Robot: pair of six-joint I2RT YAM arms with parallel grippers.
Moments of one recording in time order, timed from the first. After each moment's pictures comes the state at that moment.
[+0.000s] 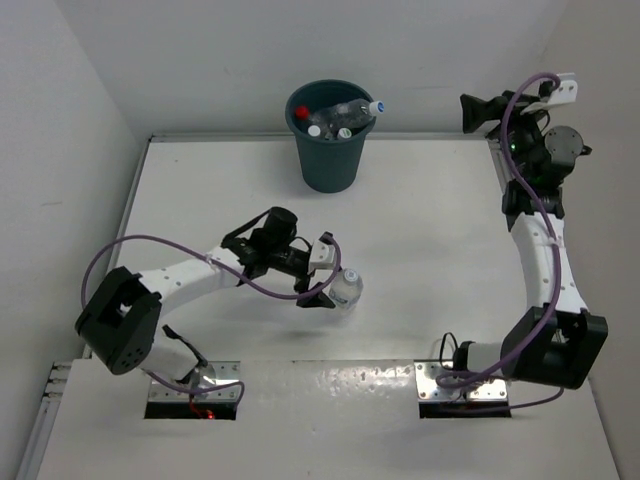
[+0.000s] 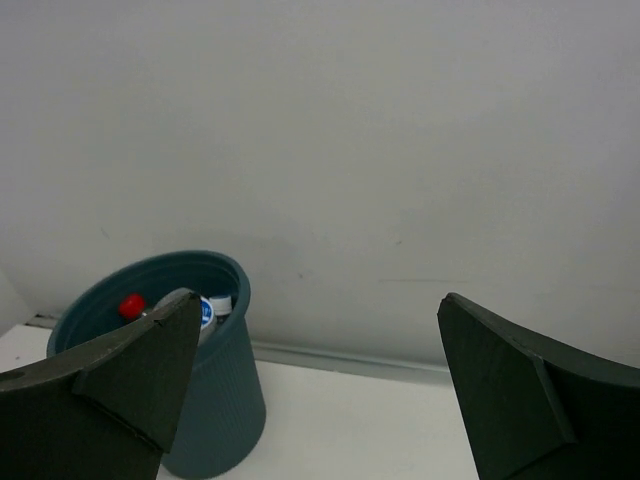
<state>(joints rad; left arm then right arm) -0.68 1.40 0.82 -0.06 0.93 0.54 -0.20 1.33 1.15 0.51 -0.40 0.25</state>
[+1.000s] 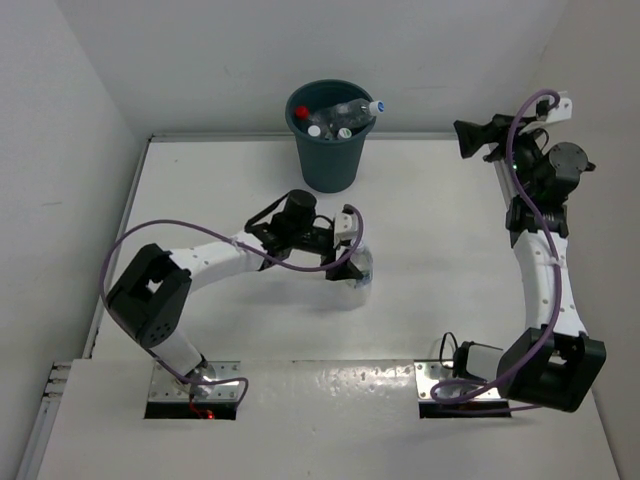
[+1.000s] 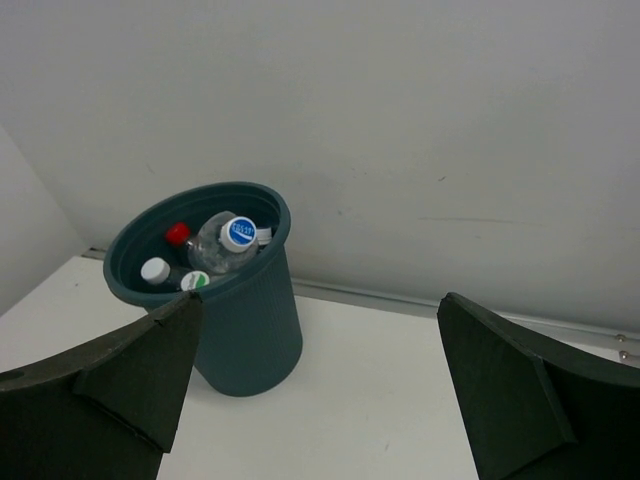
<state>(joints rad) -0.72 1.61 0.99 0.18 0.84 0.31 -0.25 1.21 1.03 0.41 -0.56 0.27</state>
